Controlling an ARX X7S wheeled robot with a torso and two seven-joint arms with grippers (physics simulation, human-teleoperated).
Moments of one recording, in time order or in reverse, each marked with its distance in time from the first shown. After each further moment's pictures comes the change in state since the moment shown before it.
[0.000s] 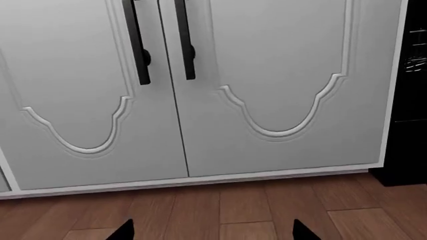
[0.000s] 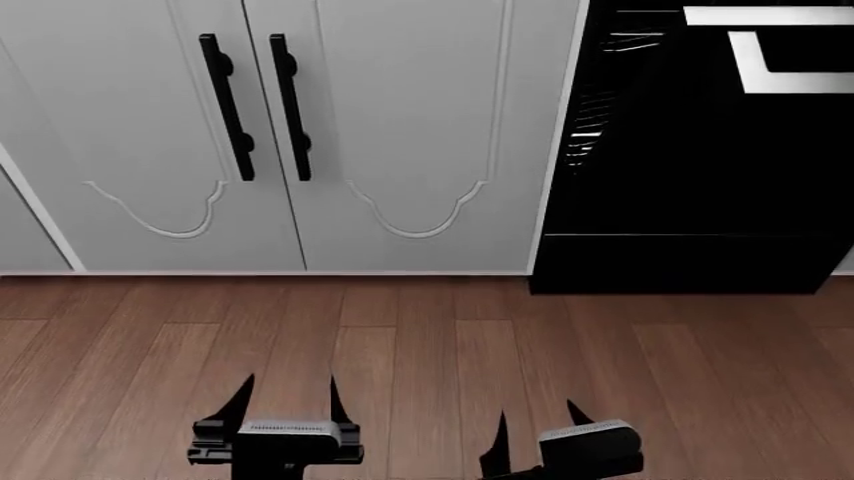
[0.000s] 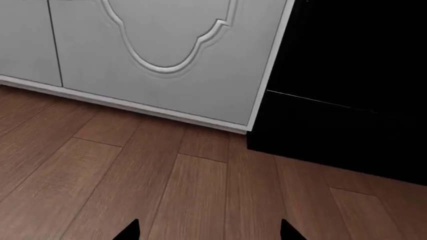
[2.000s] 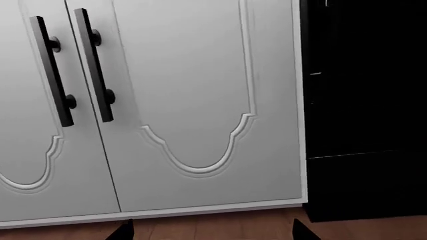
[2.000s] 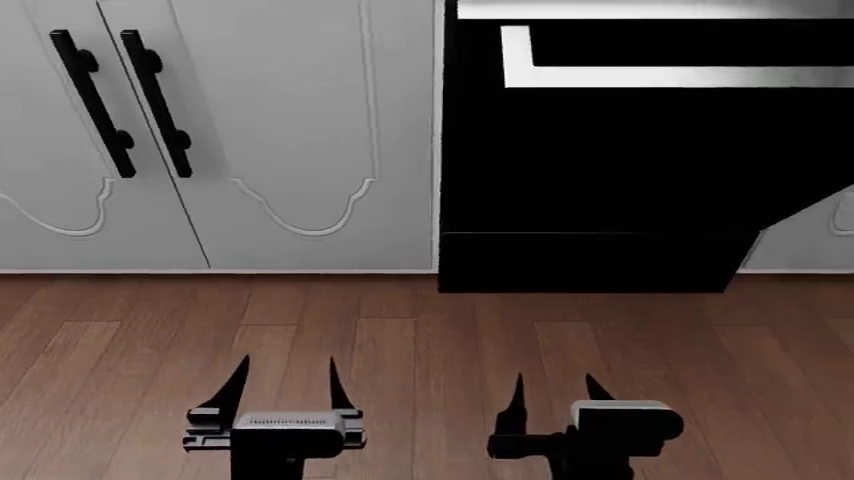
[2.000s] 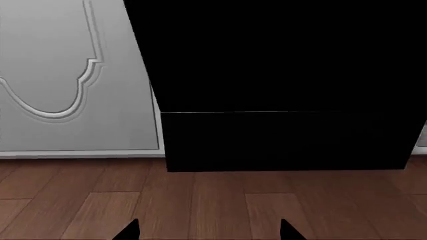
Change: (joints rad) left arm -0.012 -0.025 0.045 0.076 0.034 0.008 -0.087; right arm 0.020 0.001 0.057 -0.106 0.176 0.002 0.033
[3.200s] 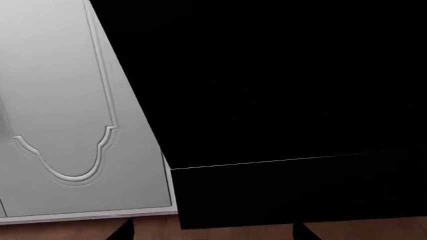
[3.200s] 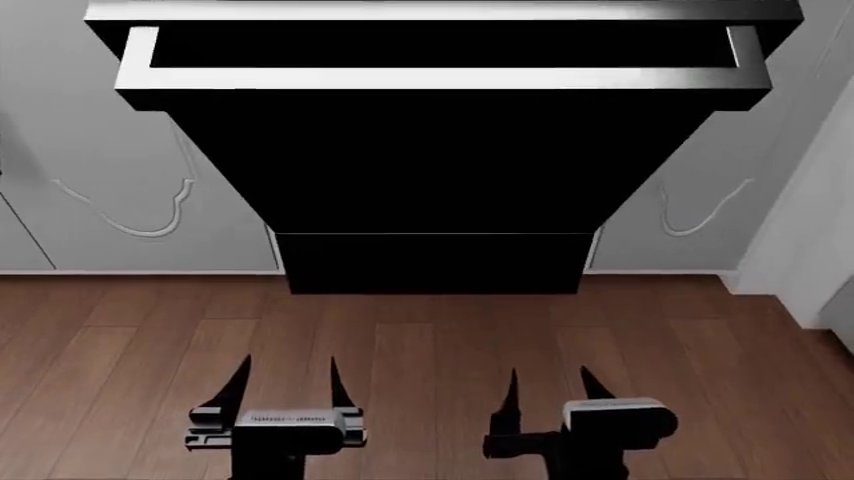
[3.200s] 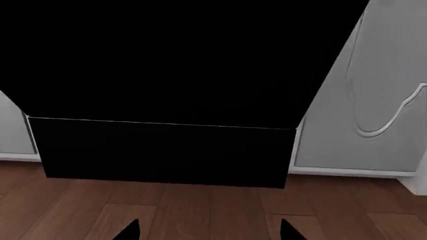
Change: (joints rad) left arm -0.016 -0.007 0.022 -0.021 -0.029 0.008 -0.012; right arm 0.009 0.022 -0.046 0.003 -0.035 -0.045 0.015
